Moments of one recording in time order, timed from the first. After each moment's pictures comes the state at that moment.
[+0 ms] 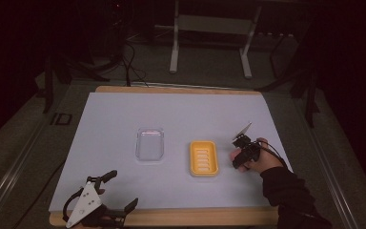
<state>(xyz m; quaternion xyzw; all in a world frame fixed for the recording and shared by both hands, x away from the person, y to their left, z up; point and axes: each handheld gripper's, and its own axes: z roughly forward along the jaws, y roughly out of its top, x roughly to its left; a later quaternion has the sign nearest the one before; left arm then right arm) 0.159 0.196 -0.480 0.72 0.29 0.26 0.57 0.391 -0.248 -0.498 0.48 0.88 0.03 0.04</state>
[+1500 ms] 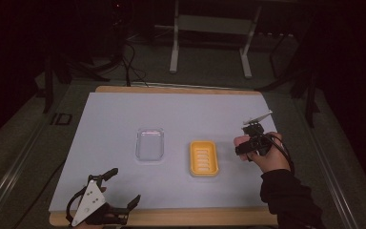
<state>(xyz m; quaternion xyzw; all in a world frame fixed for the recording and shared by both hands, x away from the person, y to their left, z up) 0.163 0.189 -0.479 0.72 0.29 0.29 0.56 0.359 -0.238 -0.409 0.58 0.79 0.14 0.11</state>
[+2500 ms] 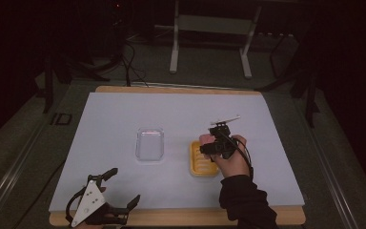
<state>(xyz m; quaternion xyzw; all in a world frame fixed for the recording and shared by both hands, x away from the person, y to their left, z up) 0.162 0.190 -0.478 0.72 0.29 0.29 0.56 0.342 -0.144 -0.421 0.58 0.77 0.24 0.10</state>
